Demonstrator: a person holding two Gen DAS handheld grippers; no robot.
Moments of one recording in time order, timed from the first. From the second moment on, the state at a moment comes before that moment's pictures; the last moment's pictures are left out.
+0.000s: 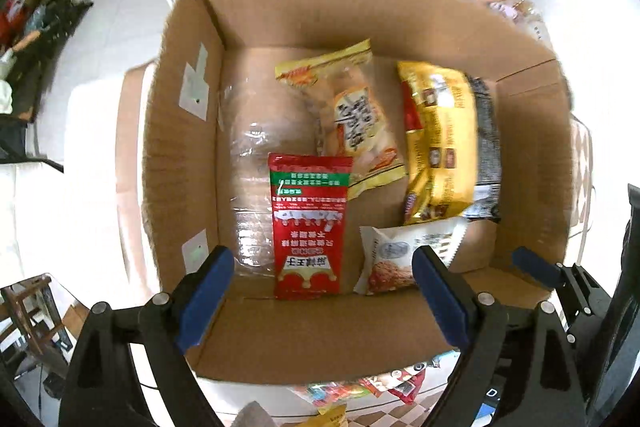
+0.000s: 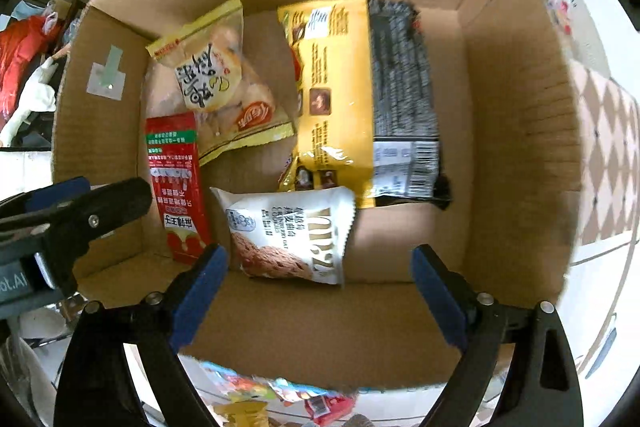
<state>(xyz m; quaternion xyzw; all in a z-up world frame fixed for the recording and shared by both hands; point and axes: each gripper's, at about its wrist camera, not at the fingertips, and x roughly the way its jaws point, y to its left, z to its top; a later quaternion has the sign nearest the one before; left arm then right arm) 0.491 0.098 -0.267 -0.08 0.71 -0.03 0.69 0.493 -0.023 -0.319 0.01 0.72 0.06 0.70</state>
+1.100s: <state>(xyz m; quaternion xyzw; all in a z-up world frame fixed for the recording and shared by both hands) 0.327 0.146 -0.202 -0.15 0.62 0.05 0.77 0.335 -0.063 -0.258 0.14 0.68 0.07 0.71</state>
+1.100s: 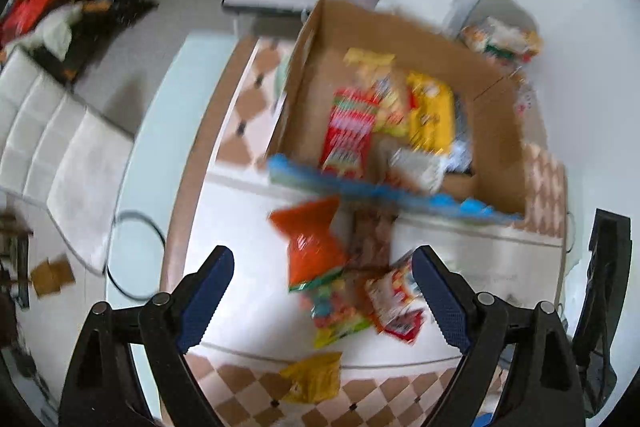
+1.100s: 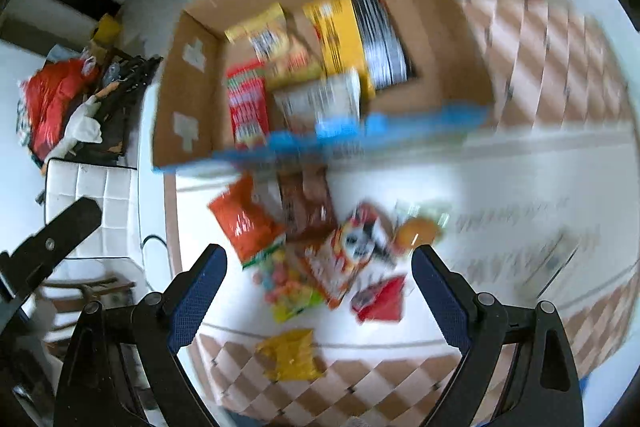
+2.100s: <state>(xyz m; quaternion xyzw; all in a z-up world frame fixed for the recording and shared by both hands) 0.357 0.135 -0.365 -0.13 0.70 0.07 0.70 0.321 -0.074 -0.404 0.23 0.73 -0.06 0.64</state>
